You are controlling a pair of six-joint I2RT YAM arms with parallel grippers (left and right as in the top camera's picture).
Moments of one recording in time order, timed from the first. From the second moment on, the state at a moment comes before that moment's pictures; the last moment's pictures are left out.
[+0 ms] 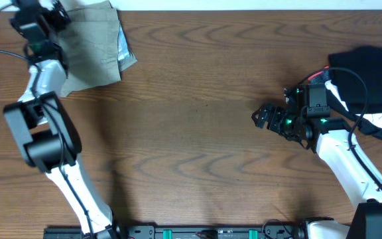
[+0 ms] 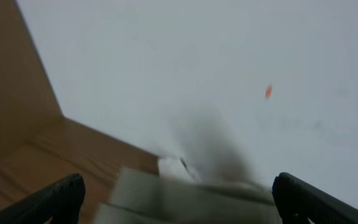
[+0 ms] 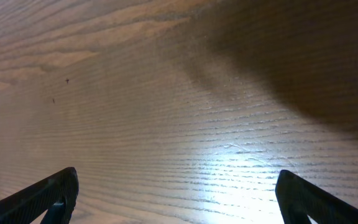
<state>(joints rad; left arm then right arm) 0.31 2.27 1.66 0.42 -0.09 -0.09 0.09 1.43 0.80 -0.47 -0.32 0.47</state>
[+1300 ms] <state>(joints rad) 0.31 2.01 1.55 -0.21 -0.11 -0.43 0.09 1.43 0.80 -0.51 -0.32 0.47</state>
